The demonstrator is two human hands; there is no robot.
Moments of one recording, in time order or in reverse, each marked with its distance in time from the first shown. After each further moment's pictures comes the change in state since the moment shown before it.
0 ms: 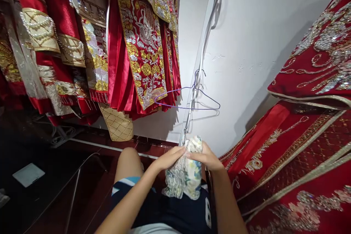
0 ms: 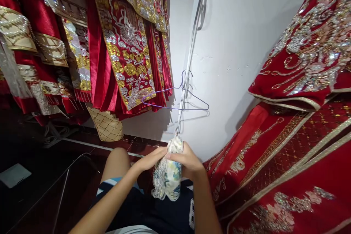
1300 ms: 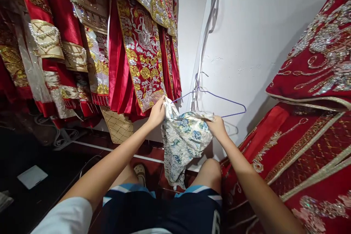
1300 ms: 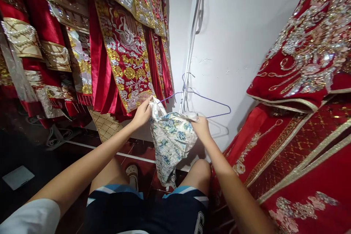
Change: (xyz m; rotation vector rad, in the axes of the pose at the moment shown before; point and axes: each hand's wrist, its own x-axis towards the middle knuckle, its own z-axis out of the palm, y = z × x) left_hand 0.092 0.059 -0.128 0.752 0.678 0.270; right_hand 0.100 -0.033 -0.086 -0.559 0.513 -0.316
